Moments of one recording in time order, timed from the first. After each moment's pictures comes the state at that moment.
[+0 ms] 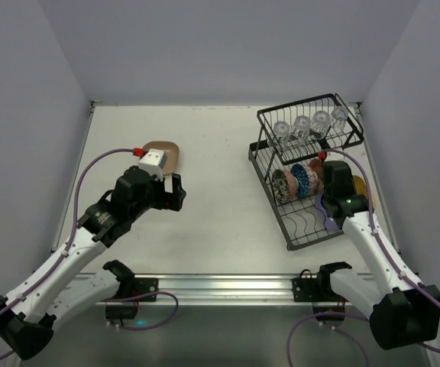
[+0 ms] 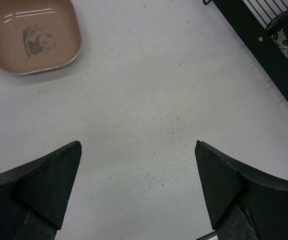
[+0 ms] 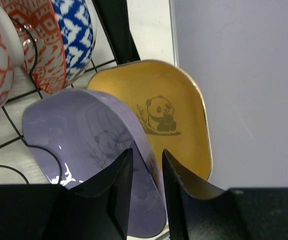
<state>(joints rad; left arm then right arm) -0.60 0.82 0.82 -0.54 -0.16 -0.31 0.17 0.98 0.73 -0.52 0.66 -0.23</state>
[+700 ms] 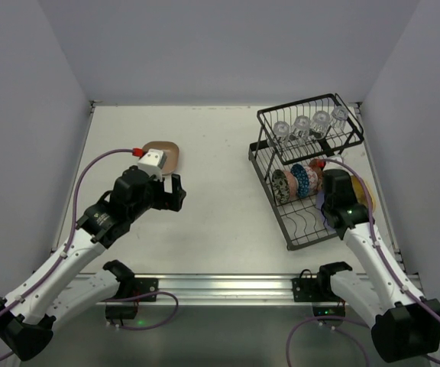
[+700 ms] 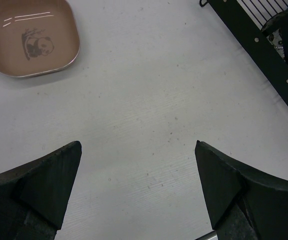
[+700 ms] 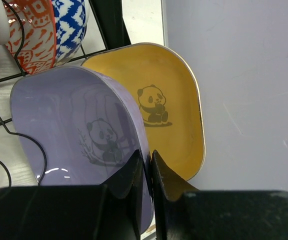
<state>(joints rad) -0.60 0.81 0.82 -0.54 -0.15 -0.30 0.19 0.88 0.64 -0.51 0.69 -0.29</state>
